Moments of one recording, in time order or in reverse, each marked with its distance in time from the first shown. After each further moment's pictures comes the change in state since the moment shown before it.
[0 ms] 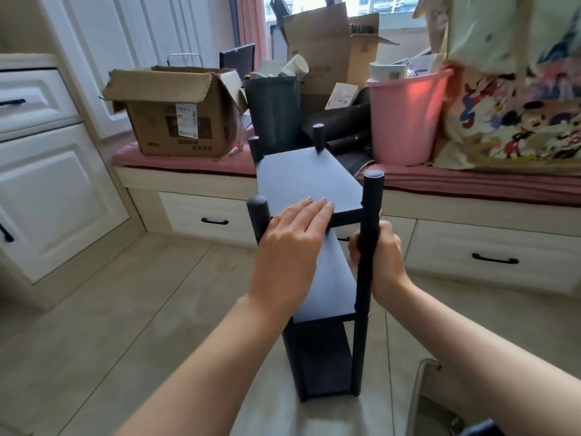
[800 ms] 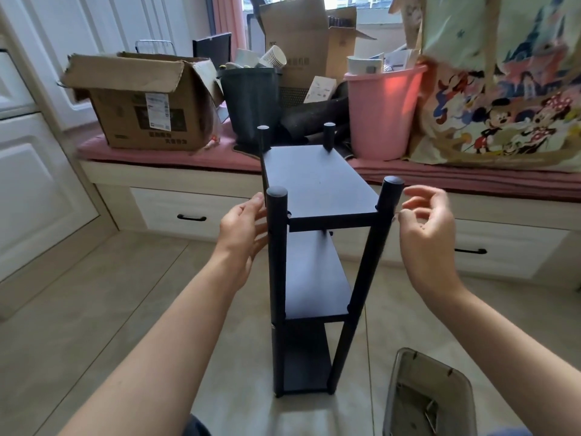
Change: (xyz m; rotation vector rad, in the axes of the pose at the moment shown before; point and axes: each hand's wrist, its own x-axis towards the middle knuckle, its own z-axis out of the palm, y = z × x) left_hand 0.017 -0.042 0.025 -1.329 -0.087 -1.208; right_hand -0.007 -0.046 -0.060 -0.439 0.290 -0.406
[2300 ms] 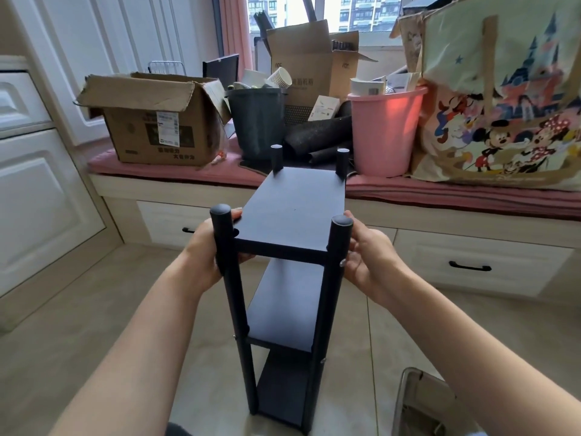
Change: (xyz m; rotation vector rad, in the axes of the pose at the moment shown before) left_hand 0.001 0.043 -0.044 0.024 -0.081 -0.145; right_hand -0.005 -0.033 0.055 0.676 -0.438 0.788
